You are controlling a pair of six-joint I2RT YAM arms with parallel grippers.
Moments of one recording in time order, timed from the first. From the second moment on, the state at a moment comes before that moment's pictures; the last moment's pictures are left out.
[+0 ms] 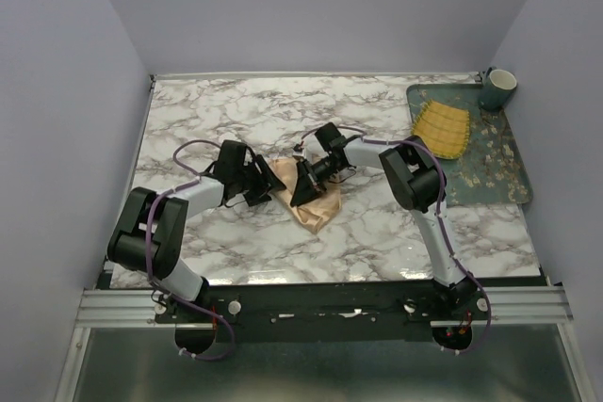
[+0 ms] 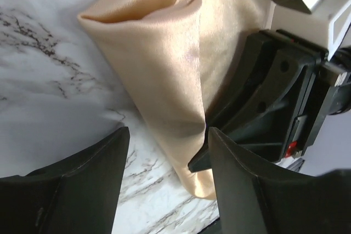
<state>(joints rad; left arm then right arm) -0.31 1.55 0.71 -0.02 0.35 -0.87 0.58 2.38 1.59 -0.43 -1.15 0.34</state>
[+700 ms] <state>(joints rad) -0.34 1.67 0.82 -0.03 0.19 -0.82 0.59 2.35 1.63 -0.56 -1.03 0.29</state>
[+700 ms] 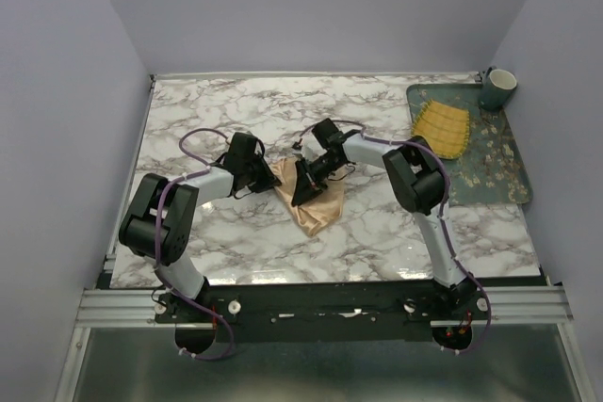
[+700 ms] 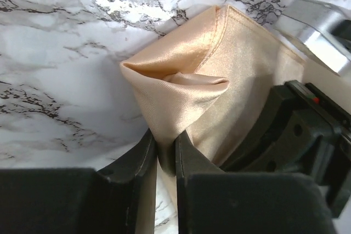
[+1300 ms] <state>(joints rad) -0.34 1.67 0.79 0.02 0.20 -0.86 0.91 1.97 1.49 -0.57 -0.25 0.27</state>
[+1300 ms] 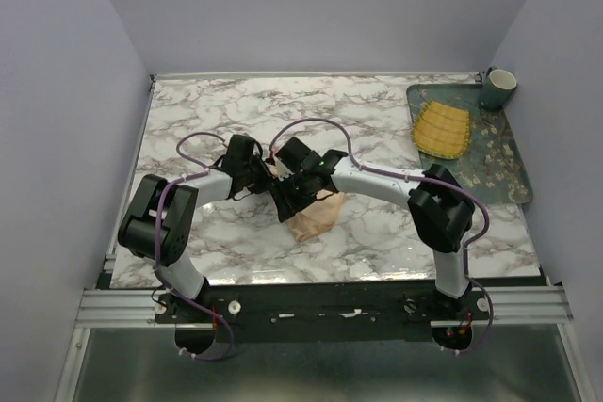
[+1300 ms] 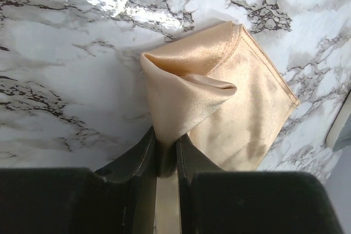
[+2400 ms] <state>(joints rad) -0.27 1.65 0.71 0.09 0.26 -1.07 1.06 2.10 1.52 -0.48 0.27 0.32</state>
